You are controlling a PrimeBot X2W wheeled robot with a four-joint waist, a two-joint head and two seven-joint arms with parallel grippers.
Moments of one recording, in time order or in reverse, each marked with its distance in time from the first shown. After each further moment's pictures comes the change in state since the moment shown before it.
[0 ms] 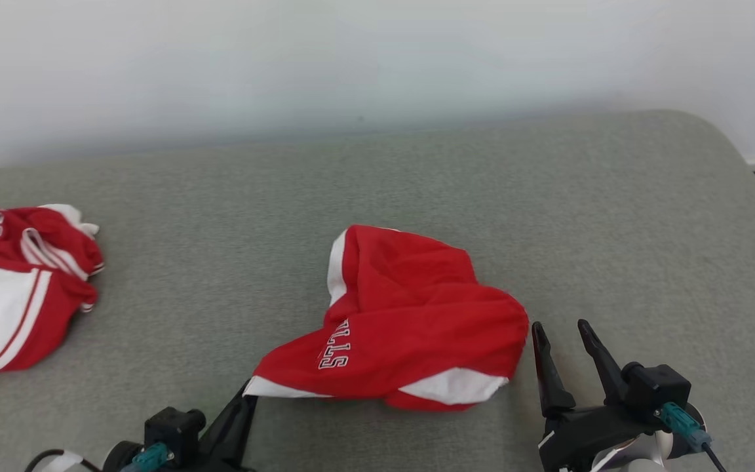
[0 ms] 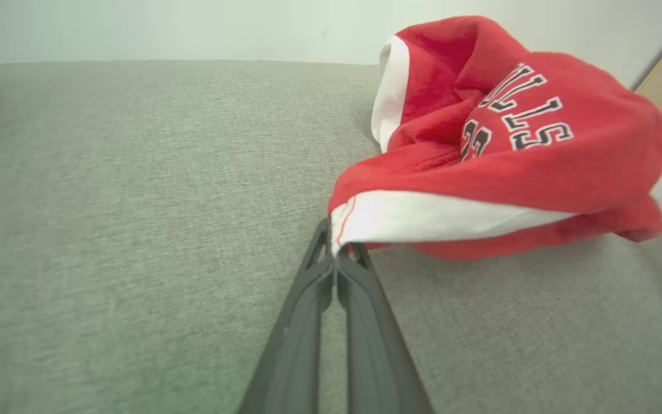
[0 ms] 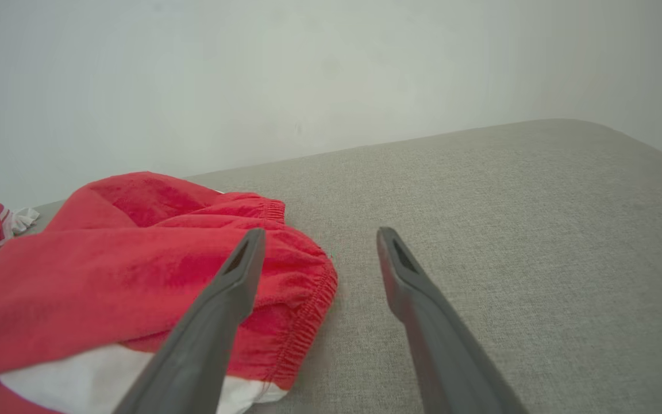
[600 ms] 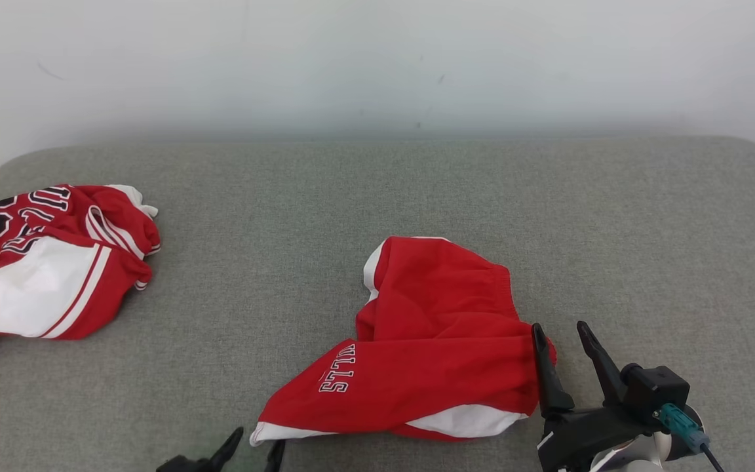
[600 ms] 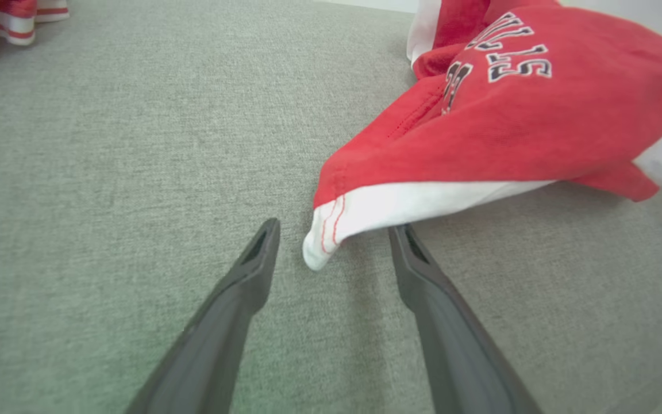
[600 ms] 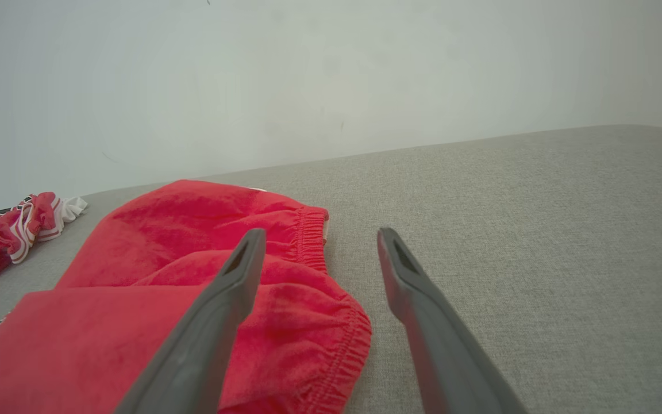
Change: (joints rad) left arm 0.101 0.007 -0.017 0.000 0.031 0.004 0.000; right arm -0.001 0.007 -0.003 0.011 0.000 0.000 -0.004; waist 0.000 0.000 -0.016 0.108
